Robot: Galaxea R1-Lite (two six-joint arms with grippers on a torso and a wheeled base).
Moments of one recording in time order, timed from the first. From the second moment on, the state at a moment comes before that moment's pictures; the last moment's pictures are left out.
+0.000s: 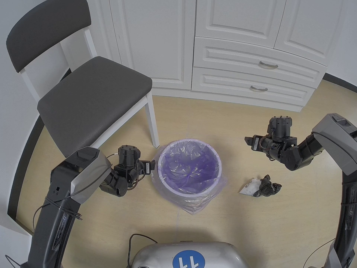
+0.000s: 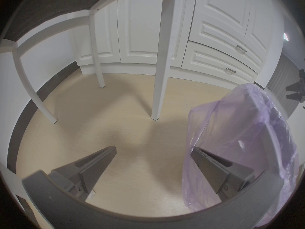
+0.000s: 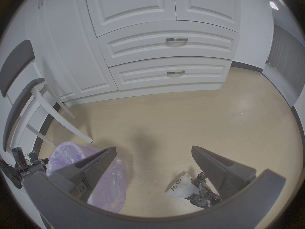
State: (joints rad) left arm -0.30 2.76 -1.55 -0.80 0.13 -0.12; right arm 0.18 2.30 -1.22 -0.69 -0.18 0.24
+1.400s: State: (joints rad) left arm -0.28 2.76 -1.53 -0.66 0.18 -0.06; right arm 0.15 2.14 -1.04 -0.70 -0.17 0.08
